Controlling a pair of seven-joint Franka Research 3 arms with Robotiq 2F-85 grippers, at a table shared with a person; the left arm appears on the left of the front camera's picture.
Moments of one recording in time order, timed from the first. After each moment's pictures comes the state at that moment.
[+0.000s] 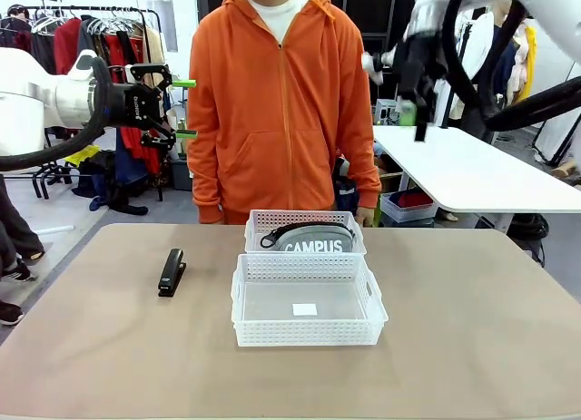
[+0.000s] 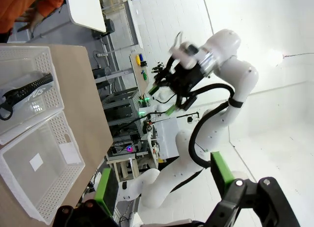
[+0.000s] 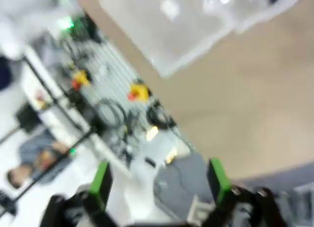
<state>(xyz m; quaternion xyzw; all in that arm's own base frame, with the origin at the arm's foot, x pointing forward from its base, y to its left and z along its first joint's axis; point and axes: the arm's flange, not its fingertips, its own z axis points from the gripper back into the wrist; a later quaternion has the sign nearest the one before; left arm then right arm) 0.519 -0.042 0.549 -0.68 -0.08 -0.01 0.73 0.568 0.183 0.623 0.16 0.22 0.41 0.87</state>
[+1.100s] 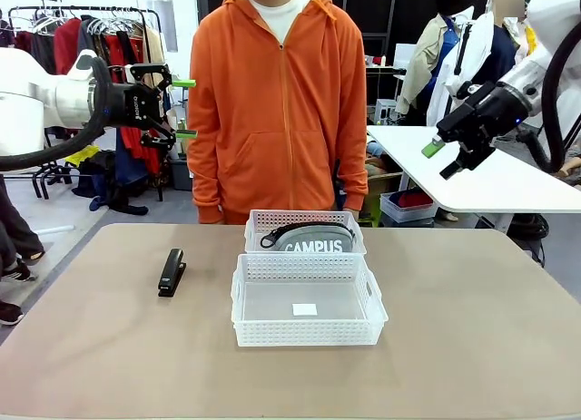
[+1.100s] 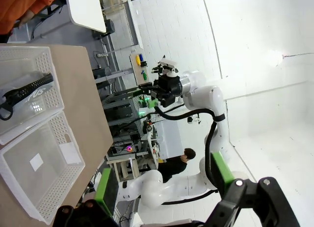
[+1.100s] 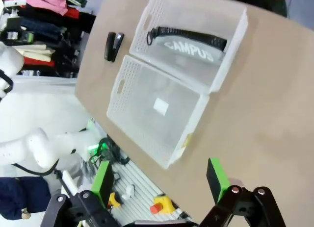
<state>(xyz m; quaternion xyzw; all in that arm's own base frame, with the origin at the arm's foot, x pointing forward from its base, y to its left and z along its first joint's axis) 0.519 -0.042 0.549 -0.68 -0.08 -0.01 0.73 0.517 0.052 0.551 0.36 -0.08 0.18 0.91</state>
